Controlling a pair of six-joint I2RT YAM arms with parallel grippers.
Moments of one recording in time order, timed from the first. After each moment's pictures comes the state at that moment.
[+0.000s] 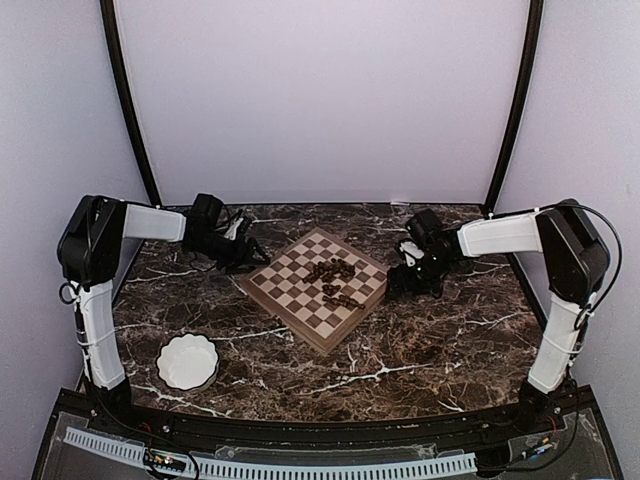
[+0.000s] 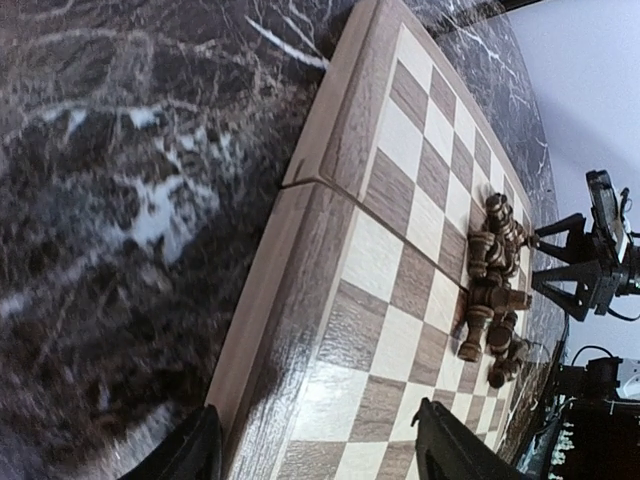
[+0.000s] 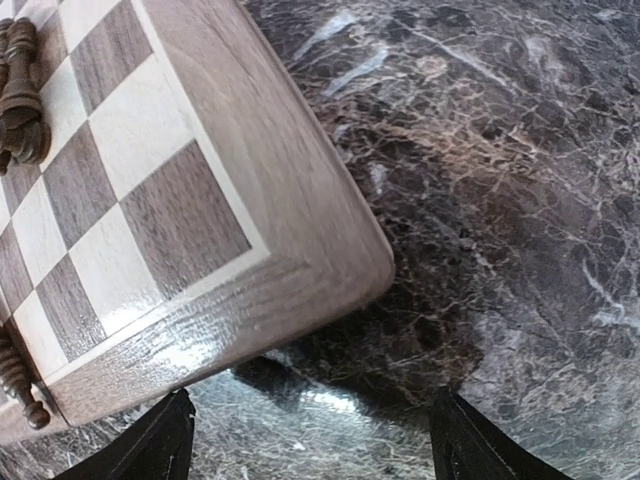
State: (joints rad) left arm -0.27 2.07 1.38 -0.31 0.67 -0.30; right arm 0.51 1.85 1.15 -0.48 -0.14 0.27
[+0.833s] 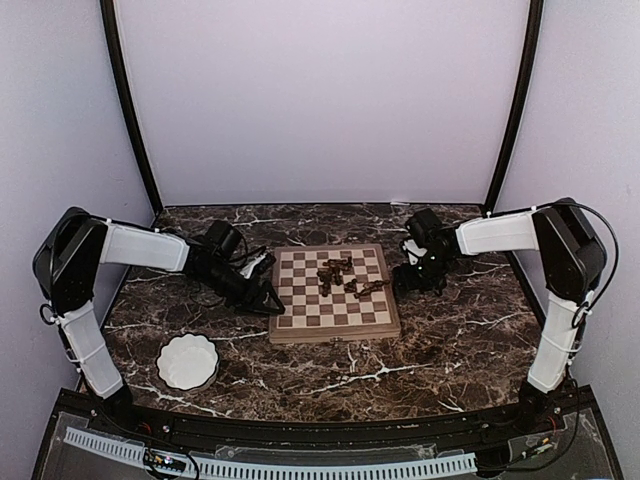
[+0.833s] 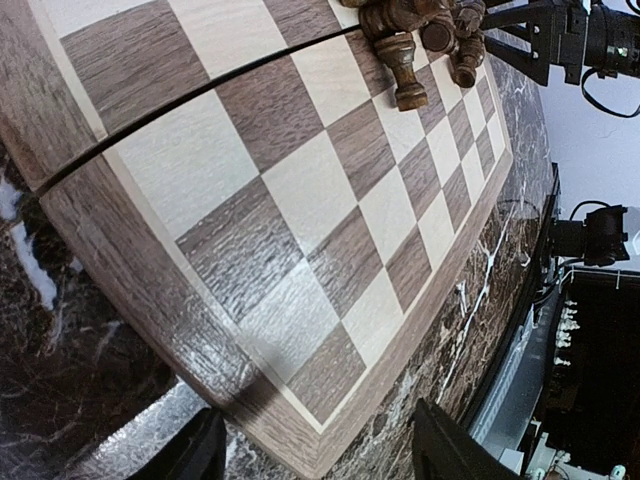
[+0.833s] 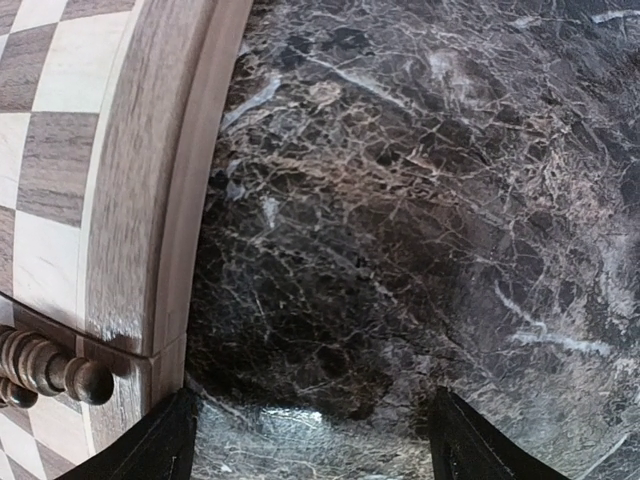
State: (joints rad) left arm -0.50 1.80 1.04 -0.36 0.70 -0.28; right arm 0.50 1.88 1.18 -0.50 -0.02 0.25
